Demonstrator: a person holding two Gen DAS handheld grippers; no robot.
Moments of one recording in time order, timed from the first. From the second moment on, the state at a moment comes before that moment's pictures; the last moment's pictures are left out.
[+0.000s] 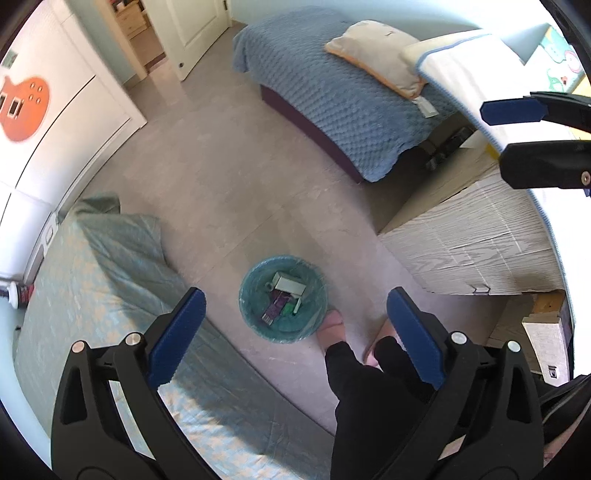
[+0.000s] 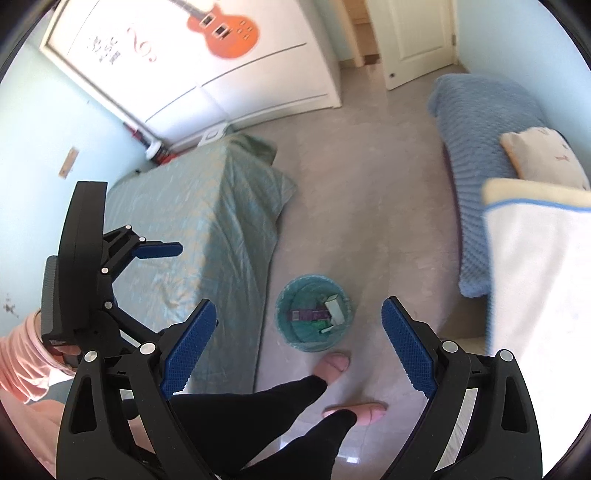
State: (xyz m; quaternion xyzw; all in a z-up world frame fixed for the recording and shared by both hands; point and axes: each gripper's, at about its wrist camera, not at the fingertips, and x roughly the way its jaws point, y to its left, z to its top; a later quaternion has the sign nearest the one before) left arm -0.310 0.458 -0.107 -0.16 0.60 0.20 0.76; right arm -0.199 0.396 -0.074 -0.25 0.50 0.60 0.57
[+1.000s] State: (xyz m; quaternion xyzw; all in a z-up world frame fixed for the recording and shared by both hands) left arm -0.118 0.265 -0.055 -0.02 0.60 0.10 0.79; right arm -0.032 0.125 -0.020 -0.17 0.47 0.48 0.72
